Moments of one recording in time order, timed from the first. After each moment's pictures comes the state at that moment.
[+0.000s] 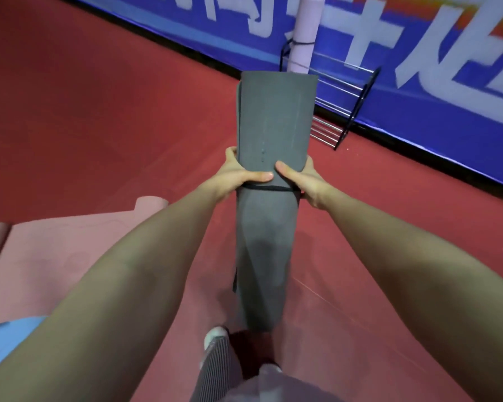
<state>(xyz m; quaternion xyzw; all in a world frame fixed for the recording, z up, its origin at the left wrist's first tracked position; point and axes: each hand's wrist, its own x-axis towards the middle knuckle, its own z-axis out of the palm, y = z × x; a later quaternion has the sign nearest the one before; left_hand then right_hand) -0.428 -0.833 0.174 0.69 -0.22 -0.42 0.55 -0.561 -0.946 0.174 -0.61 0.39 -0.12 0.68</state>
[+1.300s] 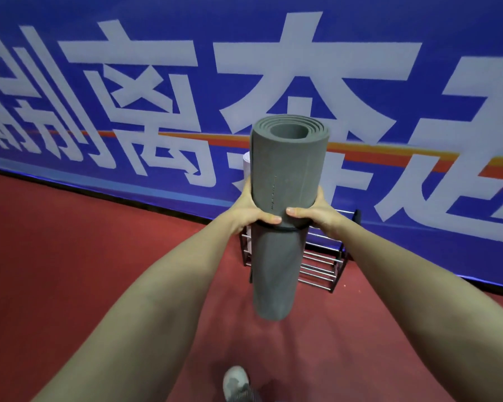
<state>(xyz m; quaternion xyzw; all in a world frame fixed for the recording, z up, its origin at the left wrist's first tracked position) 0.015 -1.509 0.248 0.63 -0.44 -0.44 0.46 -0.156 -1.589 0.236 -0.60 0.37 -0.26 0.66</state>
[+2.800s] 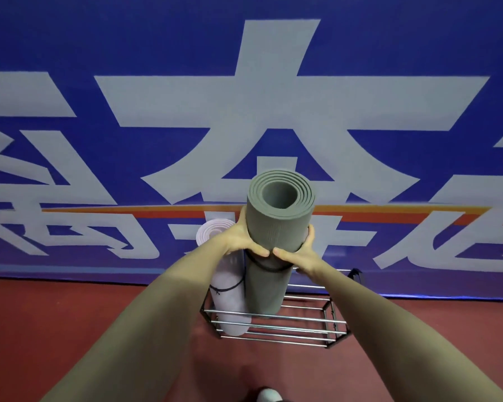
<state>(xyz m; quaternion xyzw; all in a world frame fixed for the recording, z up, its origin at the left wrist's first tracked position) 0.177 -1.939 0.175 0.59 -0.57 -0.52 0.23 -0.019 -1.938 0.139 -0.49 0.53 -0.27 0.64</state>
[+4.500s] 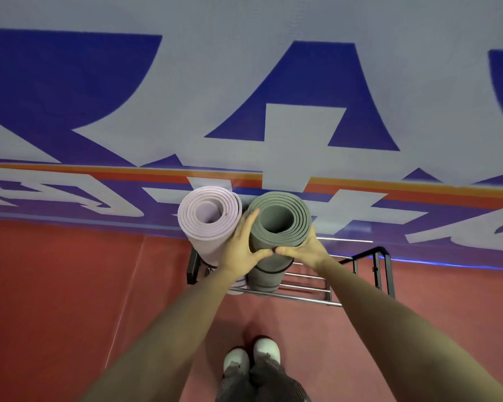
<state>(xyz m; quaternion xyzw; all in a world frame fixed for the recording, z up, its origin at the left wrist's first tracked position) 0.167 -1.961 -0.003 0.67 -0.58 -0.37 0.30 -0.017 -2.018 -0.027 -0.52 0.55 -0.21 0.62</state>
